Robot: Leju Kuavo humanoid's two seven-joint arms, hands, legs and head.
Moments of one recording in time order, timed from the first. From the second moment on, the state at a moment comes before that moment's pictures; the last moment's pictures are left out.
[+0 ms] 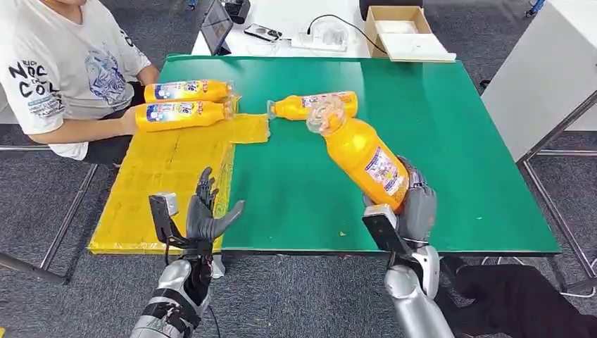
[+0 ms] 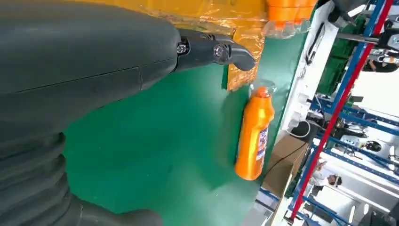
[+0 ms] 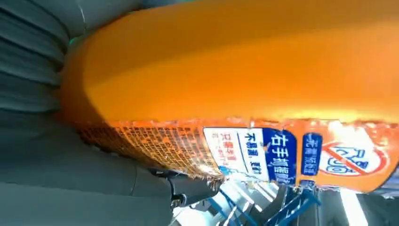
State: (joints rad) left arm -0.29 -0.25 -0.04 -0.96 0.12 0.00 -0.49; right arm -0.15 0.07 0.10 -1.32 0.52 -0.62 -0.49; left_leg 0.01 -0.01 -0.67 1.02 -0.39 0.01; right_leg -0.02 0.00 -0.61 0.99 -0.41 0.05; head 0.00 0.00
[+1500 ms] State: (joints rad) left arm -0.18 -0.27 -0.29 -1.18 0.33 -0.25 -0.42; right arm -0.33 0.34 0.40 -0.70 0.59 -0.52 -0.45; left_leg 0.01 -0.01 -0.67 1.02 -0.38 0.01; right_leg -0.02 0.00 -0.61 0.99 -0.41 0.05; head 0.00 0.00
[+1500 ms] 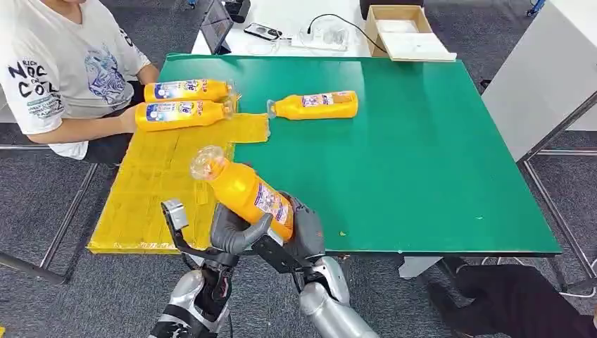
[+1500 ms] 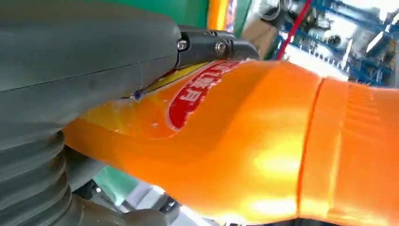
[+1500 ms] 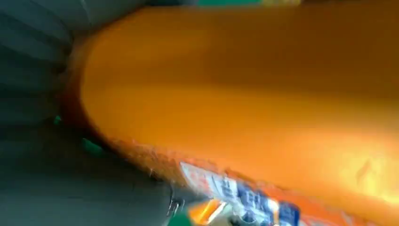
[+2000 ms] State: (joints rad) left arm -0.18 -0.27 -0.25 -1.12 0.33 -0.22 -0.43; right arm -0.37 0.34 0.51 -0.58 0.67 -0.52 -0.38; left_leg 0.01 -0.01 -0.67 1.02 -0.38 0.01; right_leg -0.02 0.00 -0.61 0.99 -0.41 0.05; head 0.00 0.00
